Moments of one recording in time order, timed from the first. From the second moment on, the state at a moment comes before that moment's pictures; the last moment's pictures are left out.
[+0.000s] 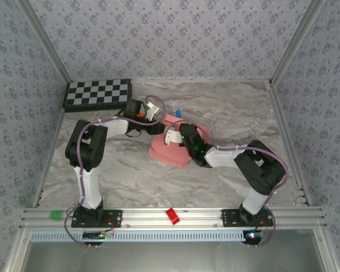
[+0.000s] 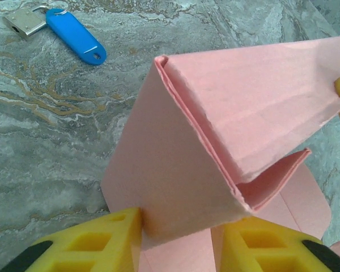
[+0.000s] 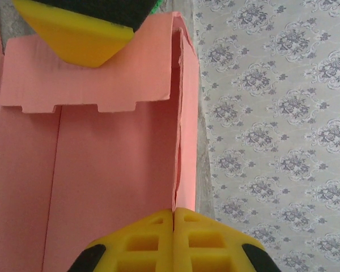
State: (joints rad) left arm -0.38 1.98 1.20 -0.05 0.75 0.04; right arm 0.76 1.70 0.77 0.51 0.47 -1.13
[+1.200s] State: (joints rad) left arm -0.43 2.02 1.20 0.07 0.55 -0.04; right arm 0.76 1.71 0.79 0.49 0.47 -1.11
